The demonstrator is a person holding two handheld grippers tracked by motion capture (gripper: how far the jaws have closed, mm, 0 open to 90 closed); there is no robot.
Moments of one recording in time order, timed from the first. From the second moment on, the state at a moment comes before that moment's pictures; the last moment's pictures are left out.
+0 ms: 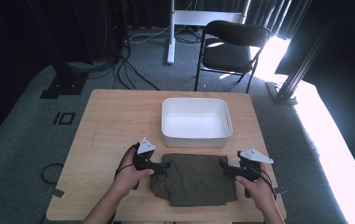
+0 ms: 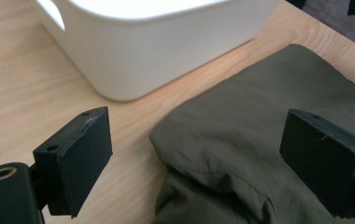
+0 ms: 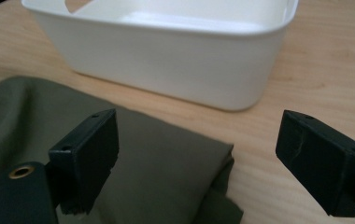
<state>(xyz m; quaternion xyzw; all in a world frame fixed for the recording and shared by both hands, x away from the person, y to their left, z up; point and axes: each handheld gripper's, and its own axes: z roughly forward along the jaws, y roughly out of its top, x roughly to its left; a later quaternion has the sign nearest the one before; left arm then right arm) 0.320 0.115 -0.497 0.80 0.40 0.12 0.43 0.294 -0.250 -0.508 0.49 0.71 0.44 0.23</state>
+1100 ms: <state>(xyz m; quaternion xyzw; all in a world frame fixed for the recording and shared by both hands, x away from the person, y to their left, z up) 0.297 0.096 -0.552 0.82 0.42 0.10 0.38 0.278 -0.236 -0.563 0.52 0.74 0.38 0.19</state>
